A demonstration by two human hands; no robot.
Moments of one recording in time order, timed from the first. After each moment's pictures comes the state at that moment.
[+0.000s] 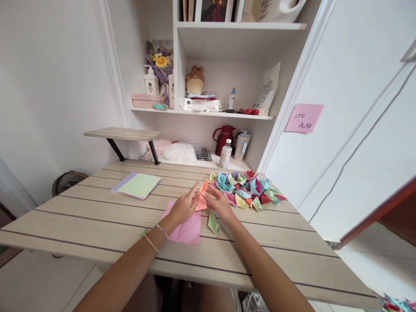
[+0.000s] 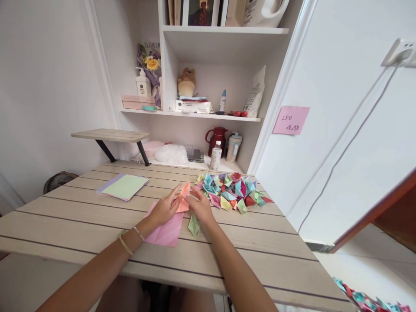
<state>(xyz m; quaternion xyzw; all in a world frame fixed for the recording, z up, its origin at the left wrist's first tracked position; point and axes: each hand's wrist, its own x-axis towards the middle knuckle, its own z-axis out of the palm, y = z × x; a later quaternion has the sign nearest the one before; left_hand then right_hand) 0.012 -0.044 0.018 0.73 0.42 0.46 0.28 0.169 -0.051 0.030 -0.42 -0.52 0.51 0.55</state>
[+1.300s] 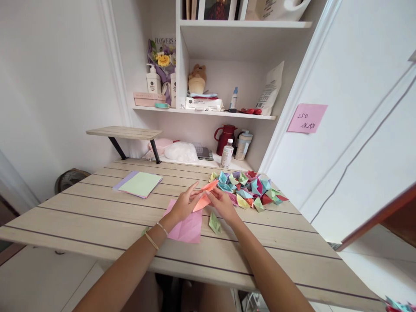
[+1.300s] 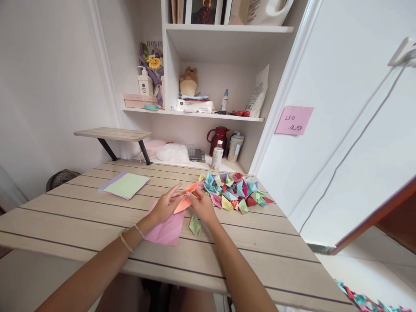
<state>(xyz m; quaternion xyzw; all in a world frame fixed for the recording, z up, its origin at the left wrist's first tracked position) 0.017 -0.046 0.023 0.68 0.36 0.50 0.40 0.174 -0.051 0.034 -0.35 -0.61 0.48 0.52</state>
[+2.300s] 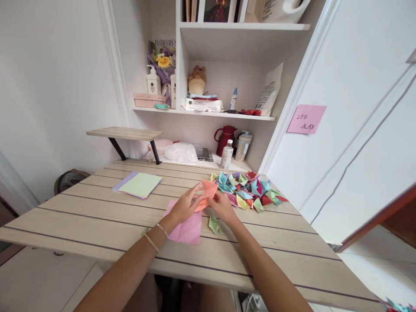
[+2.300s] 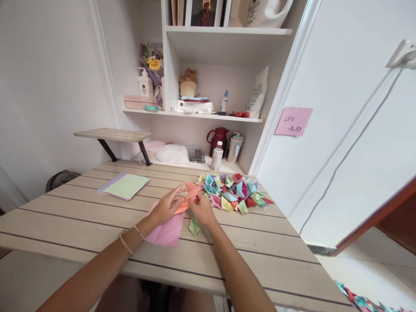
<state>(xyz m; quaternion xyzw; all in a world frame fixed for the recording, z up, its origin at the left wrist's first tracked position) 0.013 -0.044 0.020 0.77 0.36 0.45 0.27 0.176 -0.046 0.026 -0.41 -0.67 0.36 0.51</state>
